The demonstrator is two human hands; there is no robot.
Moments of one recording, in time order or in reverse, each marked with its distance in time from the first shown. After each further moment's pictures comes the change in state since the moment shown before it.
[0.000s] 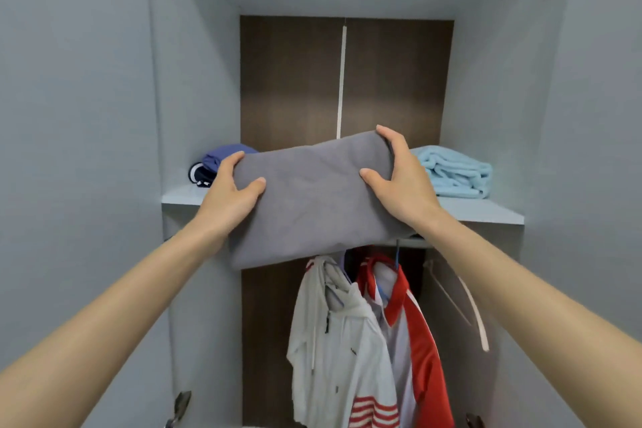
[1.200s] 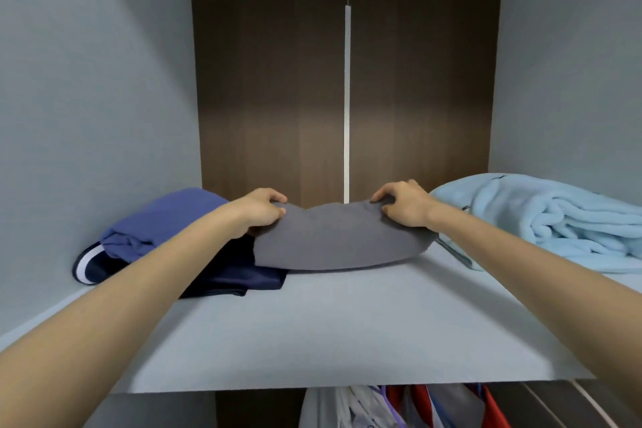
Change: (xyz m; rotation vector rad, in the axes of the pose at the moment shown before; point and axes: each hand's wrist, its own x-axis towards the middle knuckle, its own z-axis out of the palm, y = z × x) left_hand 0.338 -0.111 0.129 0.427 -0.483 -0.110; right_hand 0.282 0.205 0.166 -0.409 -0.397 0.257
